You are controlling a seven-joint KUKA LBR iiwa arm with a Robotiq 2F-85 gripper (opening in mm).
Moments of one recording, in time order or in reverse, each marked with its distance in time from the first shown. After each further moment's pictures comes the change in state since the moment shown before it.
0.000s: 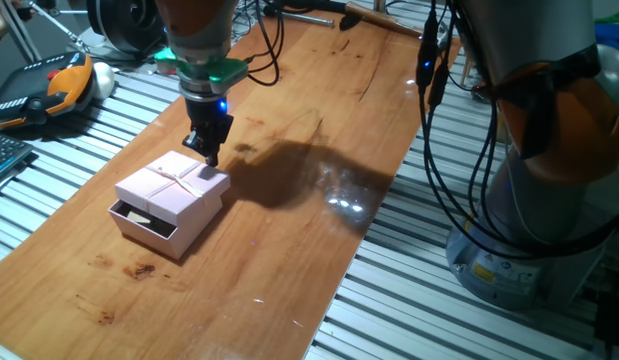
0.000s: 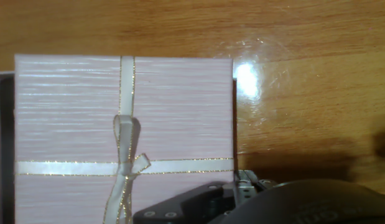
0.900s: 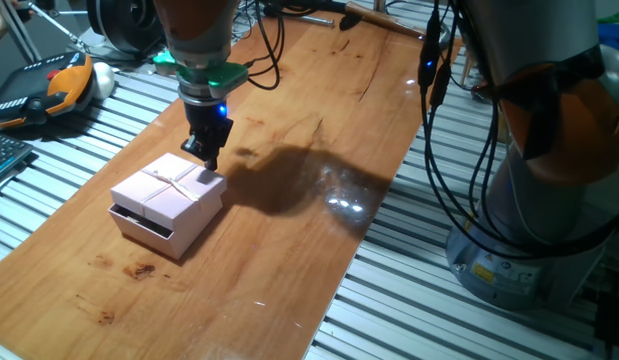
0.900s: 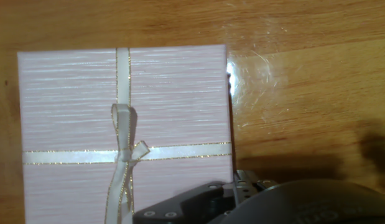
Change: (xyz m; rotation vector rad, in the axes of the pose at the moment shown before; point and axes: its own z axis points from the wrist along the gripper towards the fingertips) arm 0.007 0.010 -0.001 -0.001 -0.008 0.007
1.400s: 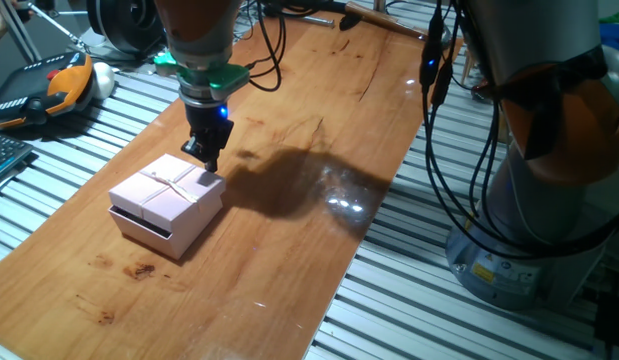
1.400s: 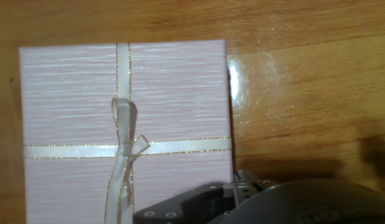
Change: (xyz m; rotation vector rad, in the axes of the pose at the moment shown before) arm 0.003 0.004 0.000 -0.002 -0.010 -0.003
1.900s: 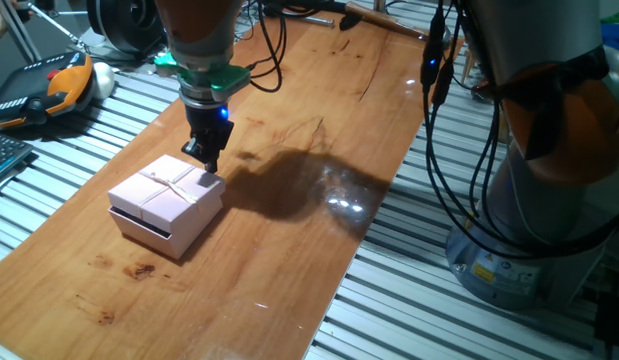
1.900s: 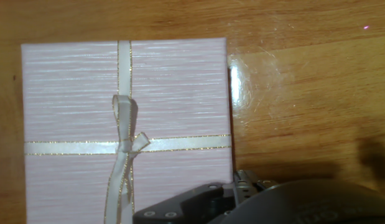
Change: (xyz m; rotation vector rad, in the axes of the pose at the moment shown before) arm 0.001 0.001 0.000 0.003 -0.004 -0.006
